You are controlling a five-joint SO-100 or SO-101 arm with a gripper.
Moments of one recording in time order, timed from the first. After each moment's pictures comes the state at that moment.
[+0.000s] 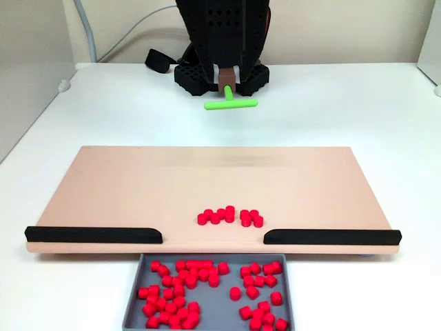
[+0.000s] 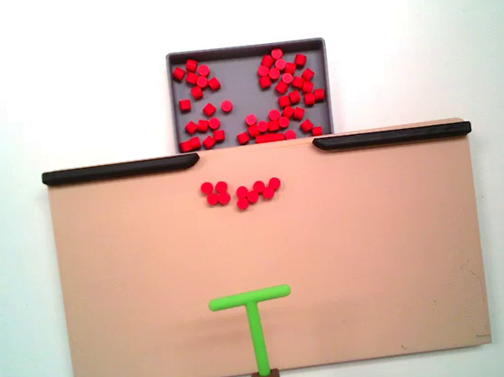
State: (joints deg) arm 0.2 108.8 105.0 85.7 -91.6
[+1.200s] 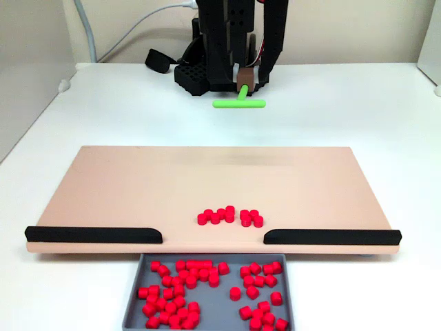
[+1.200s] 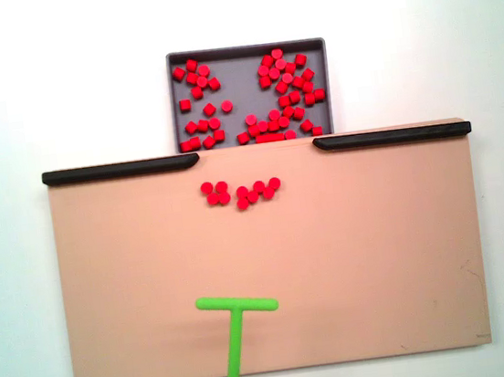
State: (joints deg) arm -5.4 108.8 105.0 86.0 -72.1
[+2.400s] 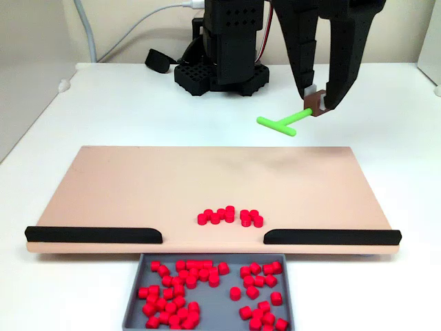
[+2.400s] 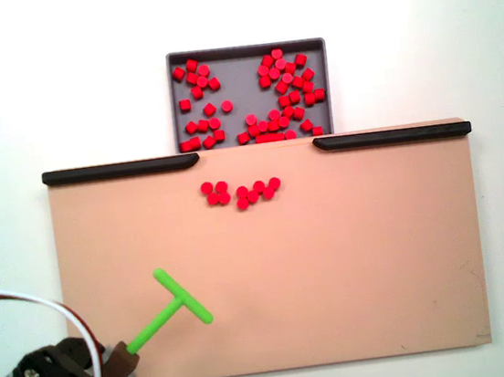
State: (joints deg) arm -18.3 89.9 88.2 86.0 -16.8
